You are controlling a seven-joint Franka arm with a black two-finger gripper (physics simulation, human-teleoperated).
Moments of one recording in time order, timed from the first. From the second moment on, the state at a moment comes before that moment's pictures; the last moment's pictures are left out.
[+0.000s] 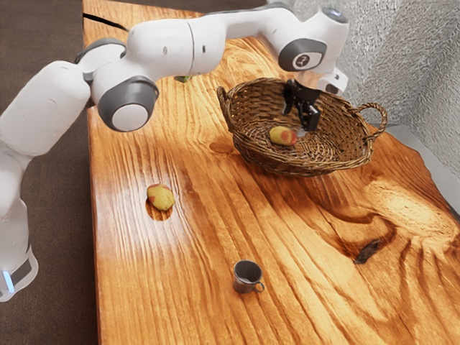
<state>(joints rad) -0.08 0.59 0.29 -0.96 -0.02 1.65 0.01</state>
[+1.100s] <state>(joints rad) 0.06 0.66 0.21 -0.89 -0.05 1.55 0.05</state>
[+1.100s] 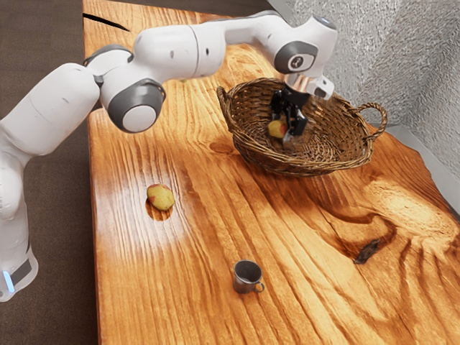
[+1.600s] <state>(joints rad) -0.28 0.42 0.11 -0.80 -0.09 1.28 -0.02</state>
